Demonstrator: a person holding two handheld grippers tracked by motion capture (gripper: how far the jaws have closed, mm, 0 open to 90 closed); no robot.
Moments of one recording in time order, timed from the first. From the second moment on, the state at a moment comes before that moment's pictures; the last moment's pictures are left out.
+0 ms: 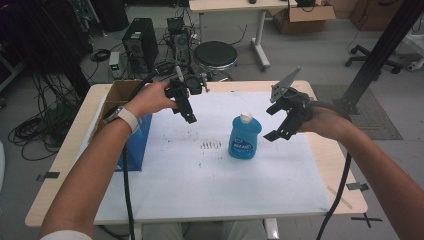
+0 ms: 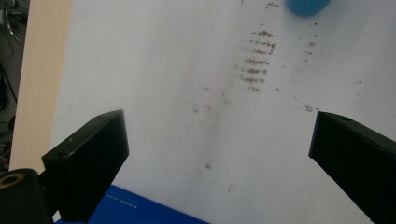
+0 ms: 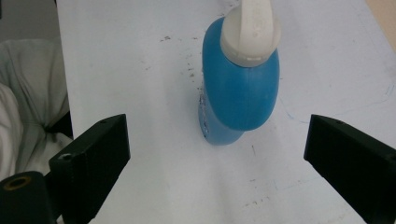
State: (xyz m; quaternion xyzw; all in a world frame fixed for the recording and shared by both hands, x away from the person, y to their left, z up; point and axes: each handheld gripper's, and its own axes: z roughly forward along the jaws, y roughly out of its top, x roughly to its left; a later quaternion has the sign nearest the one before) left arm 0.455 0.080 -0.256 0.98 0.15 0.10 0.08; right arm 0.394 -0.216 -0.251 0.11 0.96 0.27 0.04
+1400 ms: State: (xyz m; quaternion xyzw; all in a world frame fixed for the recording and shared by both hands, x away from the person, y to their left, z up) left arm 0.456 0.077 -0.259 0.98 0.14 0.09 0.08; right arm 0.411 -0.247 -0.303 0.13 0.92 0.38 0.04
